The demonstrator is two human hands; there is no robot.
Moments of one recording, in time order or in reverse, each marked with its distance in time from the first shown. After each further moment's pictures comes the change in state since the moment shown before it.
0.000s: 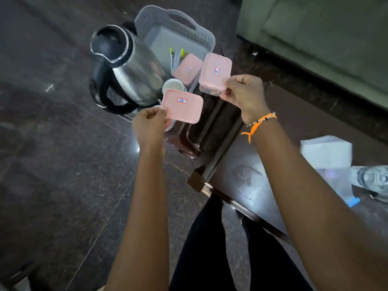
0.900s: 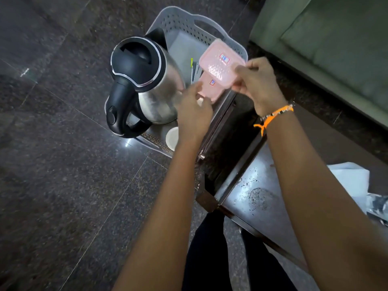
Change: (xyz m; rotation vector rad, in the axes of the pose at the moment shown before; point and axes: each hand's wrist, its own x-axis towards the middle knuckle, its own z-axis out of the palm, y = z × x) left_hand 0.093 0.029 0.052 0.346 -0.288 0.326; right_hand 0.087 -0.026 0.080 -0.170 0.010 -0.036
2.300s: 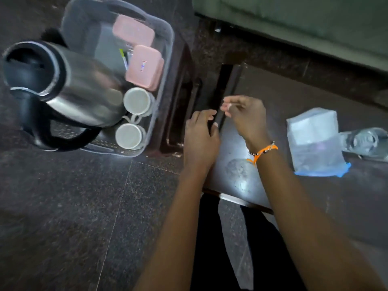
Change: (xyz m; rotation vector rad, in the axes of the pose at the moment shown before) left_hand -0.109 -0.011 0.093 0.286 -0.316 0.211; right_hand -0.083 0.104 -0.106 -0.147 0.287 0.033
